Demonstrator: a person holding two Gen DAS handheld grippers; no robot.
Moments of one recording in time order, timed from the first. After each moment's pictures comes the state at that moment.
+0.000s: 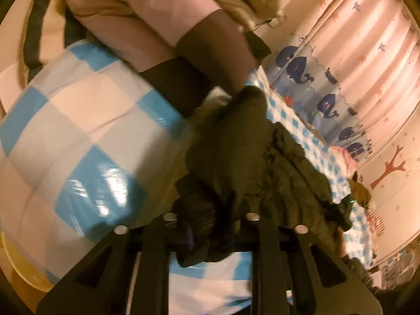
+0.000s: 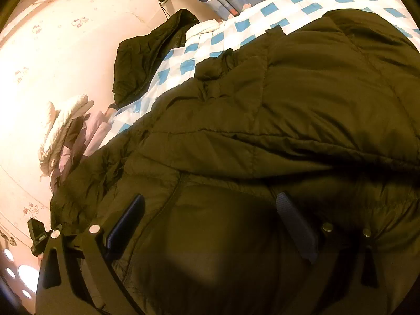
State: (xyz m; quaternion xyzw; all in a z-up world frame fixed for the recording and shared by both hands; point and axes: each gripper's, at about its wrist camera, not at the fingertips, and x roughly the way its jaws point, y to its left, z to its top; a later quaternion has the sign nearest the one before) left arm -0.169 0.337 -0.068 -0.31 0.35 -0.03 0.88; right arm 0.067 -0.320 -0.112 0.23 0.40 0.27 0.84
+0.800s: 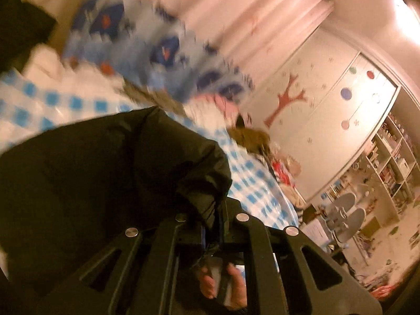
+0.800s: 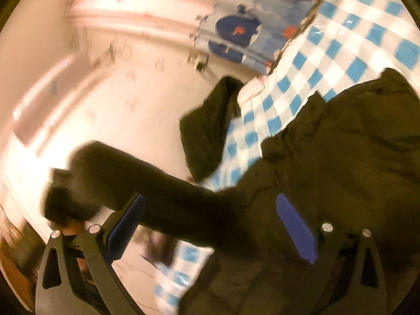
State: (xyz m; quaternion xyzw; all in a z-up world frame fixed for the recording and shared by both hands) left arm 0.130 -0.113 0.086 -0.22 0.36 -0.42 0.81; right arm 0.096 -0.425 -0.030 0.48 0.24 0.36 0.76
